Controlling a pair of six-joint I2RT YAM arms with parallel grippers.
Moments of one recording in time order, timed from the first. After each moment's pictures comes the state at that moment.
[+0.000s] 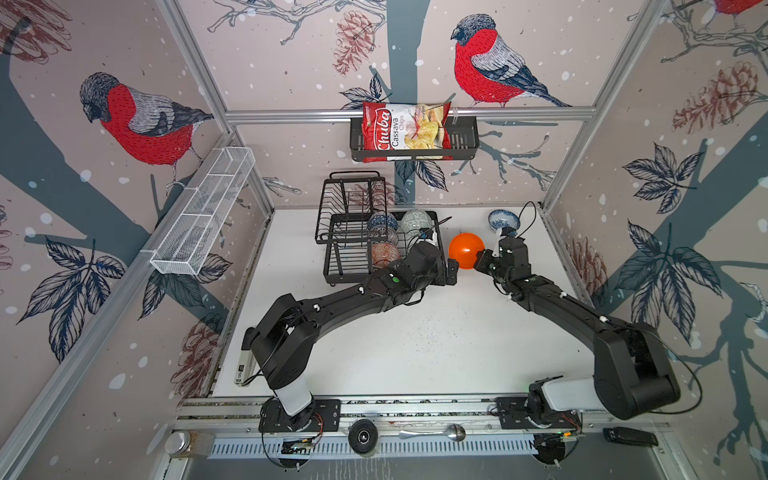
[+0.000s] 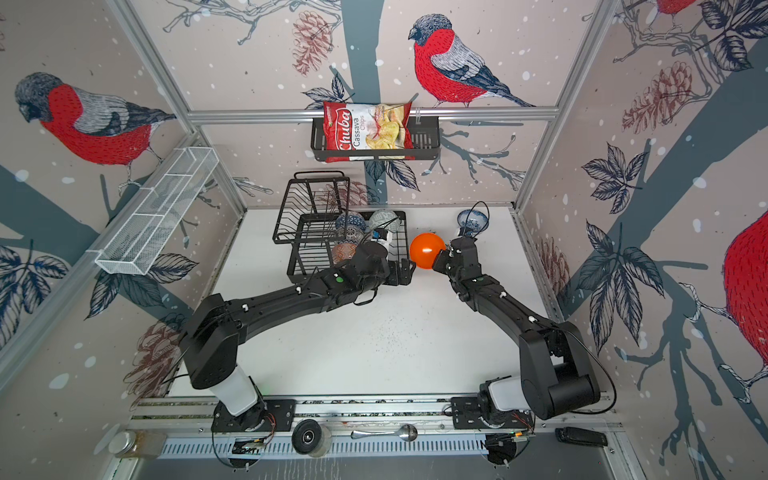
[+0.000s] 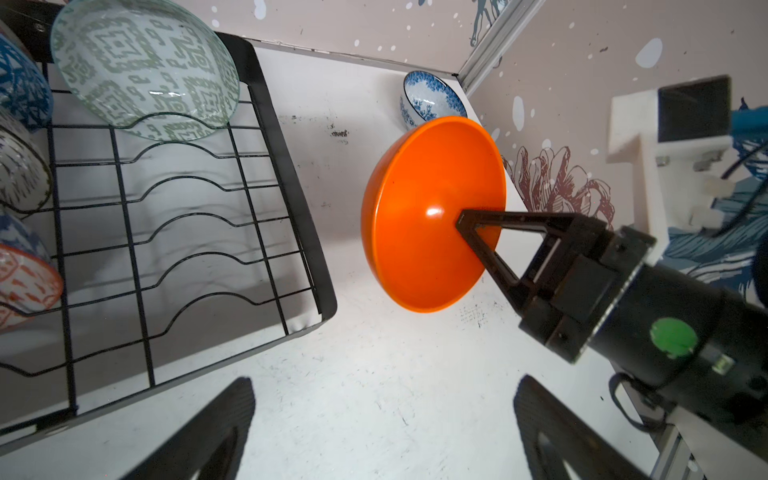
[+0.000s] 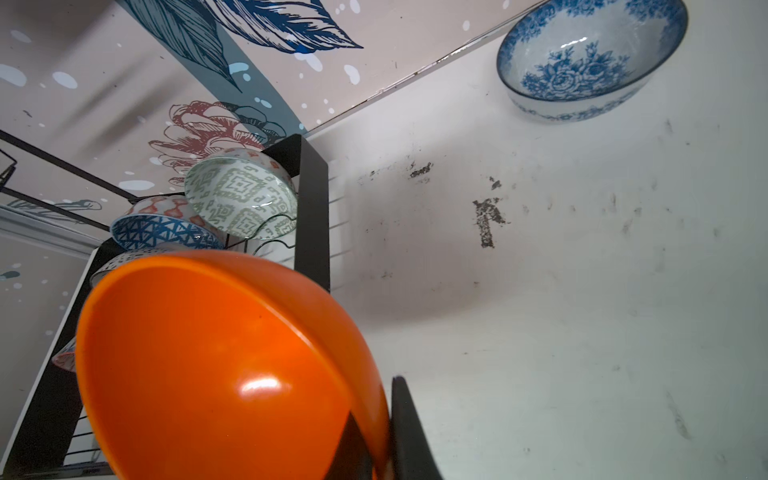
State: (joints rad) left arm -0.90 1.71 1.27 -0.10 -0.14 -0.62; right arm 0.32 1.38 0.77 0.07 0.02 0.52
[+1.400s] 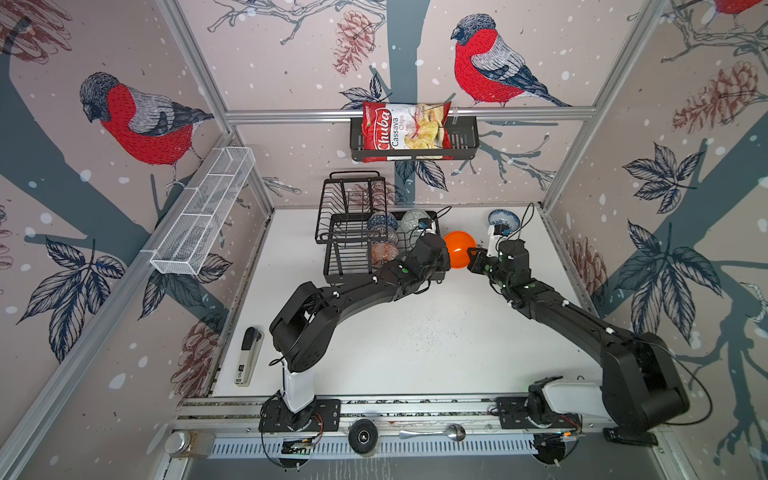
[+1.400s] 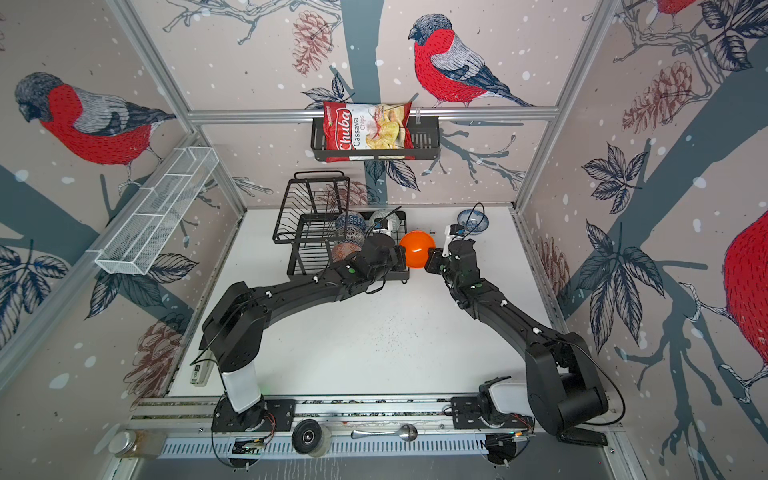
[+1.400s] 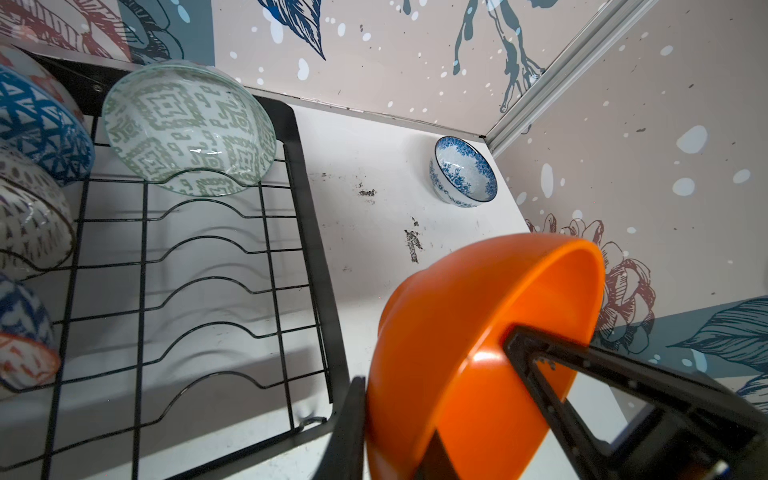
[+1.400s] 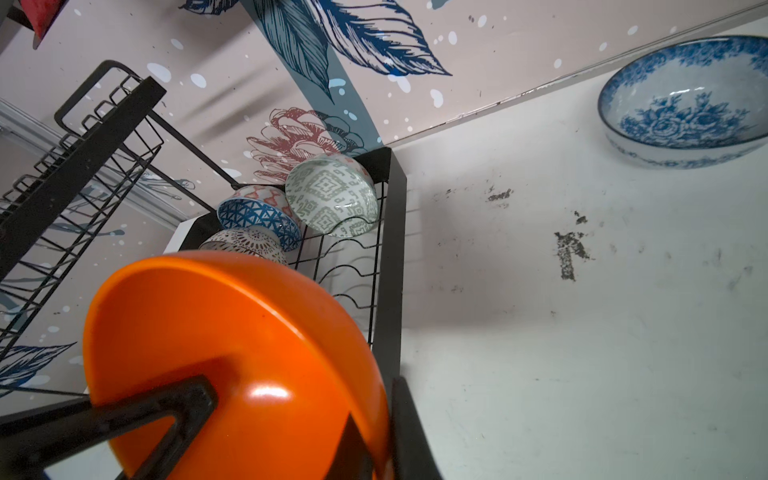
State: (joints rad) left arm -0.86 1.85 1.37 0.00 -0.22 -0.66; right arm 0.37 1.32 0.73 0.17 -0.06 0.47
